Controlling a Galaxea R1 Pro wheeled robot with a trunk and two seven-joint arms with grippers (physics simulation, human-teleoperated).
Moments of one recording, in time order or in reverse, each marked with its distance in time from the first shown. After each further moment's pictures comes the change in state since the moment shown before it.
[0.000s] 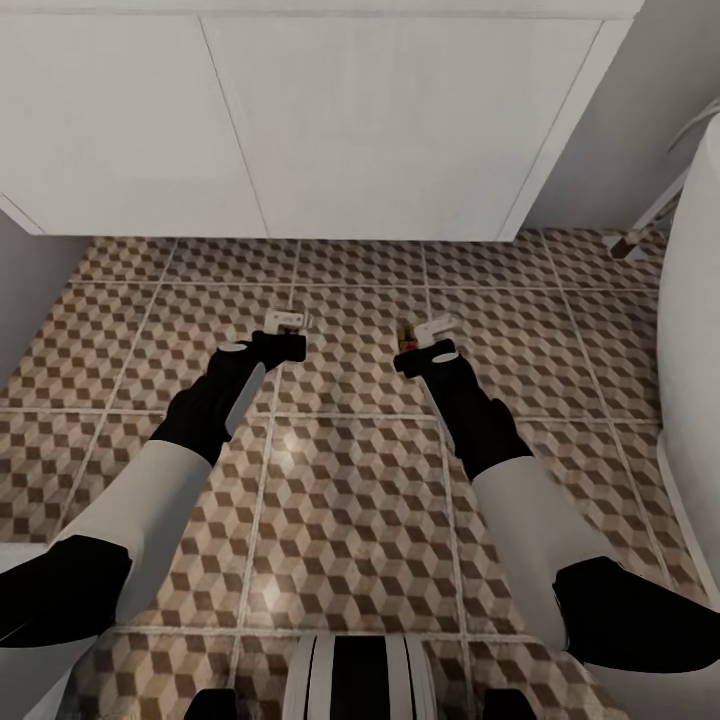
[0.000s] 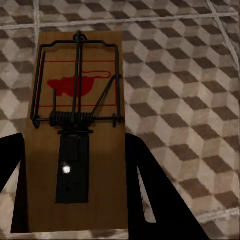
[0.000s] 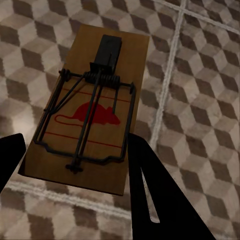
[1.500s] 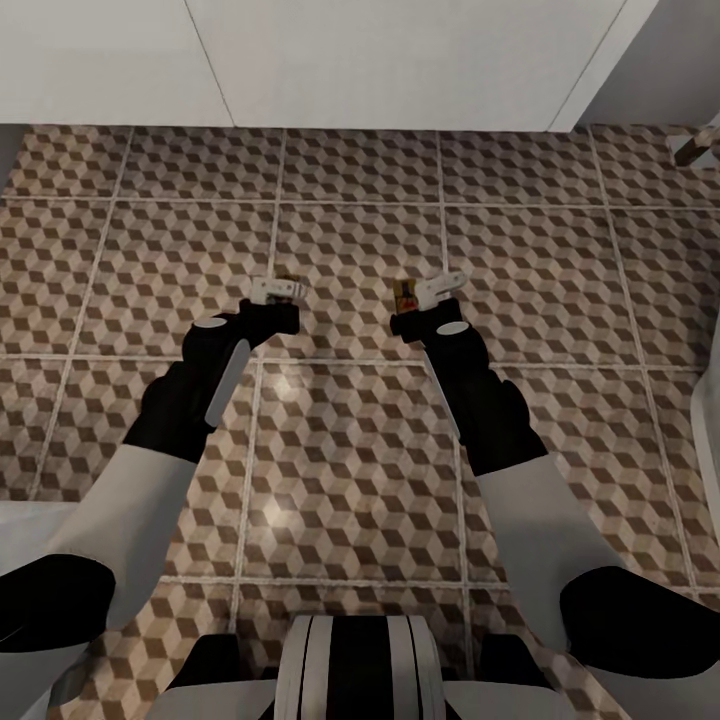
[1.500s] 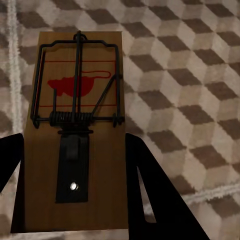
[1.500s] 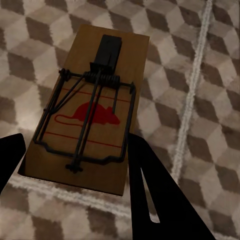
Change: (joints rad) left arm 0.022 0.029 -0.001 -0.288 0.005 0.129 0.000; right arm 0.000 0.000 0.065 -0.282 0.003 0.097 0.001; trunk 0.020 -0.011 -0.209
